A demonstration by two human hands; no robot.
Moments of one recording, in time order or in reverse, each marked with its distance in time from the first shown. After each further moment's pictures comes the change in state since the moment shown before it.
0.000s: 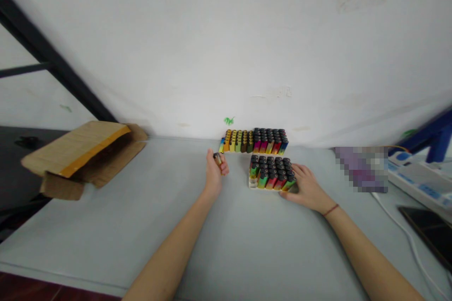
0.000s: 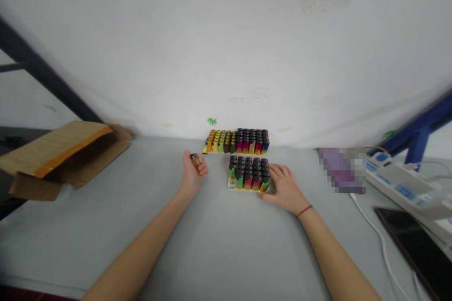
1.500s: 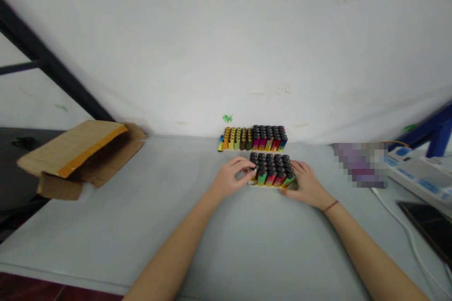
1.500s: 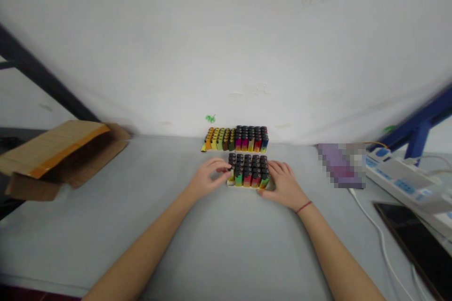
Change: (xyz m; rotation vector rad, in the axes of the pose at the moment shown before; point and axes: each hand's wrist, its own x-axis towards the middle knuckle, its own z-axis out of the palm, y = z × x) left_hand -0.017 -0.010 -0.003 0.846 -0.591 0.680; right_hand 0.000 0.000 -0.001 0.001 0.012 -0.027
